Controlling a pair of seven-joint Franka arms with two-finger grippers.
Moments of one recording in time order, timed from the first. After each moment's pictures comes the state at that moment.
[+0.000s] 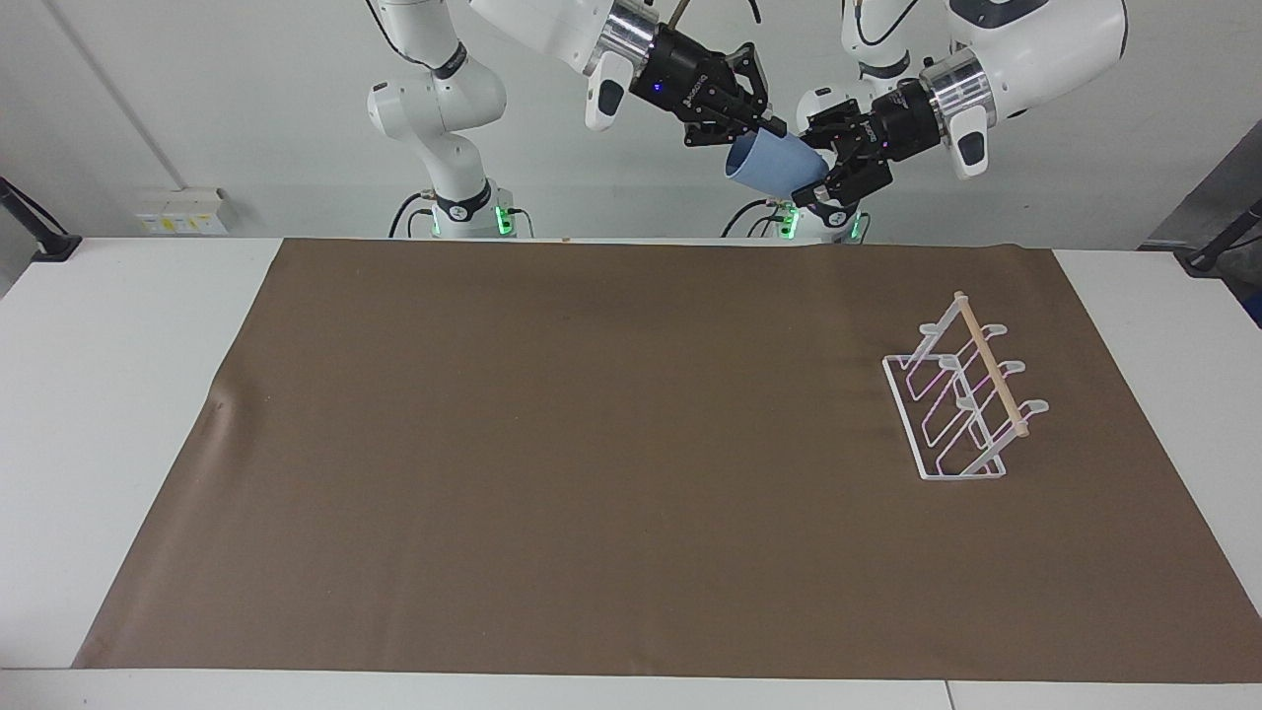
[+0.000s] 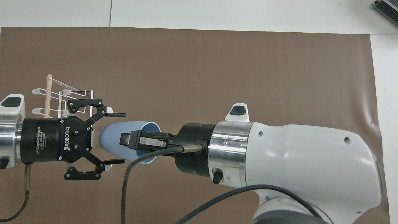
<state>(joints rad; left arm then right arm) 0.12 -0.37 -0.24 -2.06 -1.12 1.71 -1.41 0.29 -0.10 0.35 -1.78 1.08 2.31 0.31</state>
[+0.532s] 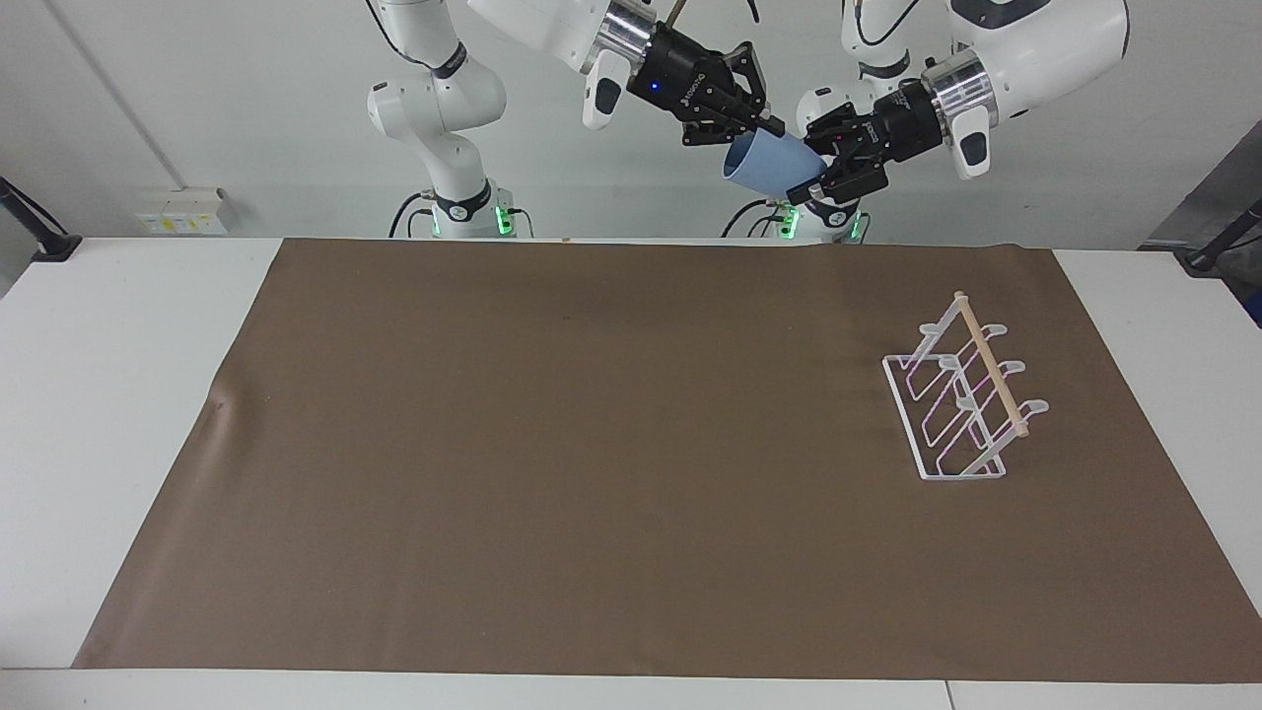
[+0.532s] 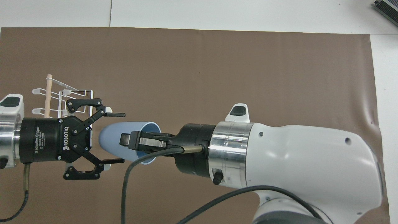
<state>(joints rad) 0.12 -0.37 -0.24 -2.06 -1.11 1.71 -1.41 0.29 -0.11 0.35 -1.78 1.08 2.31 0.31</state>
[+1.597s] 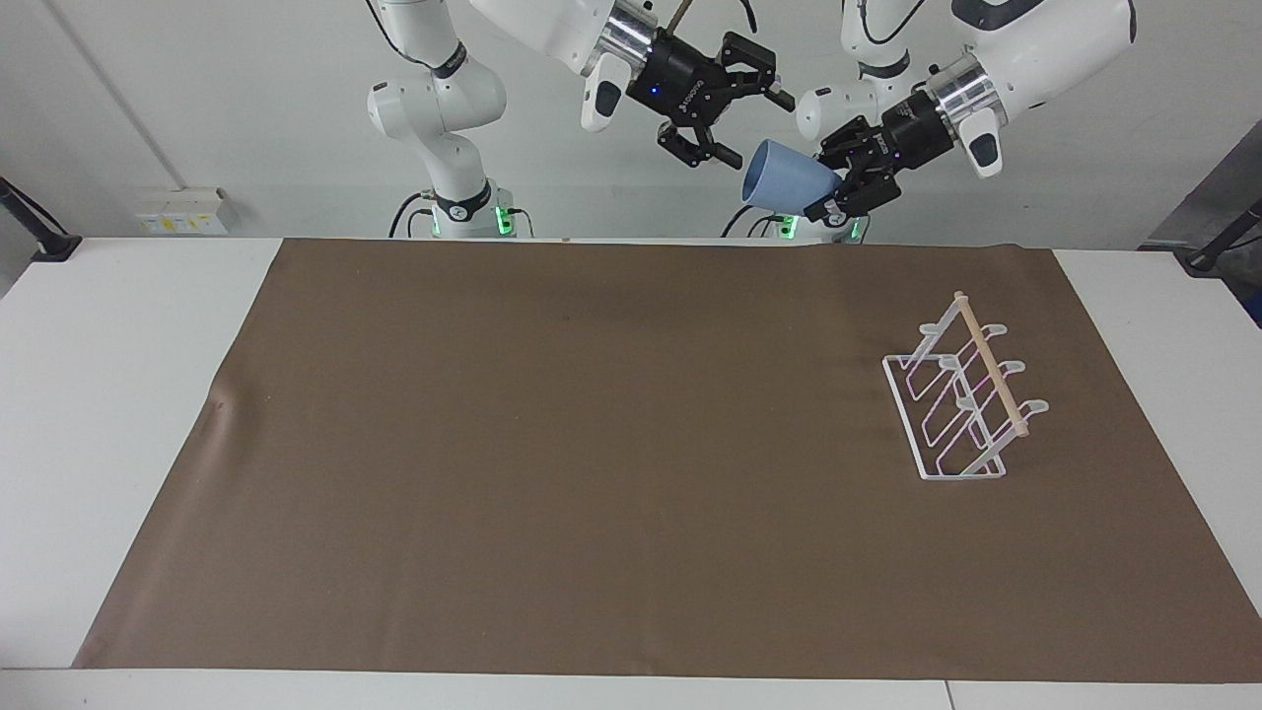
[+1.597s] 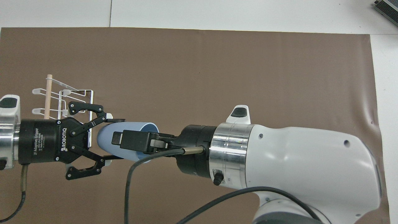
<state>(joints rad) 0.13 -0.38 -0.23 -2.06 -0.88 1.71 -1.40 0.29 -0.11 0.35 -1.80 0.98 2.31 0.32</state>
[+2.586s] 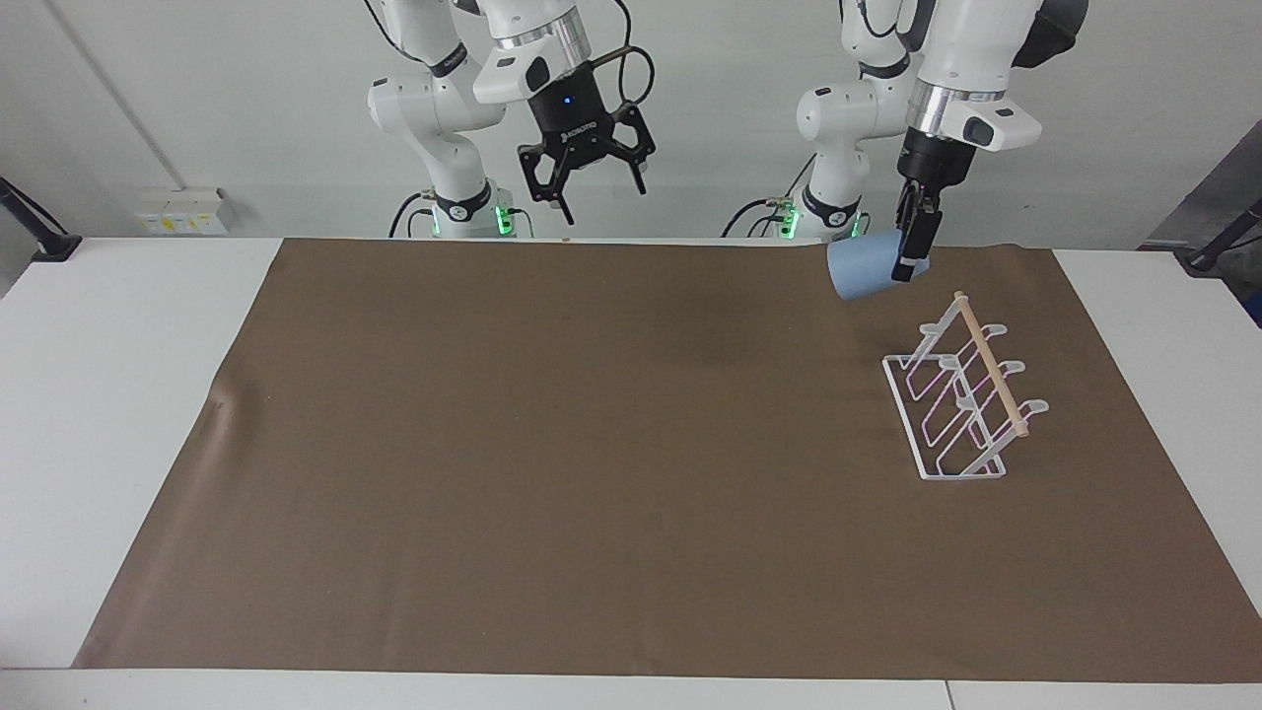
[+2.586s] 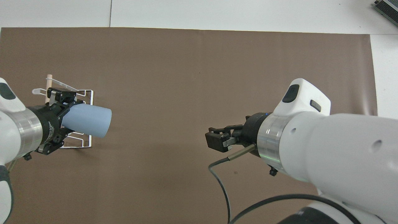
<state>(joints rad) 0.12 -0.35 -0.35 -2.04 -0.02 2.03 -1.38 0.12 -0.17 0.34 -1.75 0.17 1.88 0.16</state>
